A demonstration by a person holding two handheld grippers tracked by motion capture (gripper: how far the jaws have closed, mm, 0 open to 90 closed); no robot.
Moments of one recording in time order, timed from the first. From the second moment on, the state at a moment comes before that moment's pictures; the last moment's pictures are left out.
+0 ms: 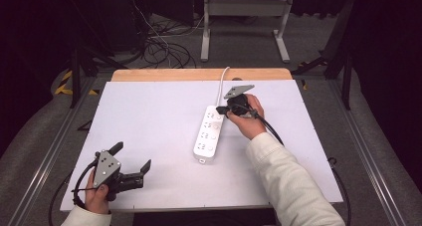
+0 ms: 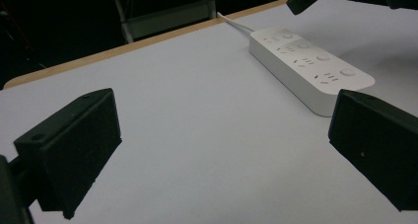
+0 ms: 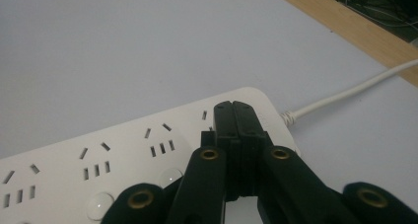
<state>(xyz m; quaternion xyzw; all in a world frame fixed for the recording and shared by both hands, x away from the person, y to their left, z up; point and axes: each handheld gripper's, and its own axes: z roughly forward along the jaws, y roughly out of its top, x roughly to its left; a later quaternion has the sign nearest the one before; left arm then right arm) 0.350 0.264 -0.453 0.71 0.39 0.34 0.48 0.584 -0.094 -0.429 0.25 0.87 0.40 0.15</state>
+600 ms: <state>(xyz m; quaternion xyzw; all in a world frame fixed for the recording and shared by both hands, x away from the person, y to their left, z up) 0.351 0.264 -0.453 0.71 0.39 0.34 0.48 0.595 -0.087 -0.444 0.27 0.88 0.37 0.13</state>
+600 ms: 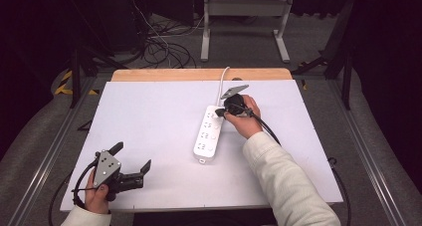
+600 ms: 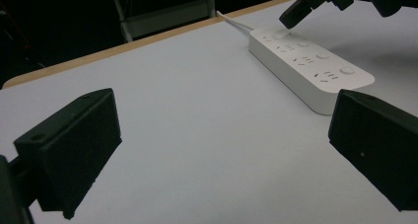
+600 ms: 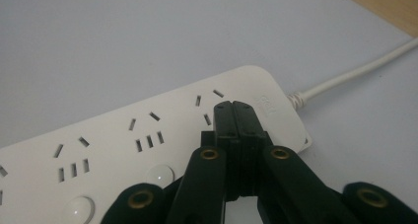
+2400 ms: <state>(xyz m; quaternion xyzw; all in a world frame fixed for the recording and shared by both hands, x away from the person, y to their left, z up) 0.351 0.264 -0.453 0.72 0.38 0.33 0.48 0.594 -0.085 -0.454 0.28 0.88 0.36 0.14</state>
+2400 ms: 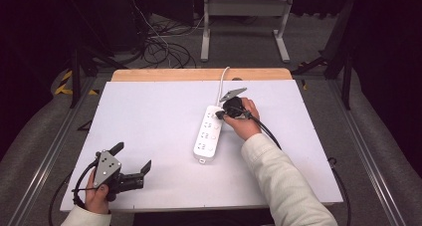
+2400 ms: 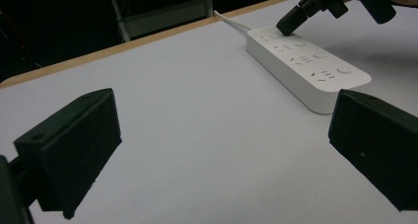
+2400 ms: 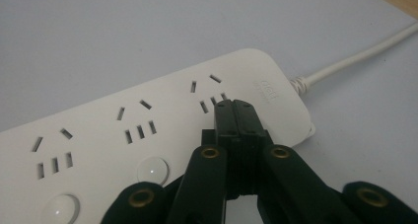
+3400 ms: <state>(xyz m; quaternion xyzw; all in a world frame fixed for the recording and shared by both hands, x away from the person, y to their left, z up) 0.352 0.262 -0.453 0.72 0.38 0.33 0.48 0.572 -0.084 -0.411 0.25 0.86 0.42 0.16</state>
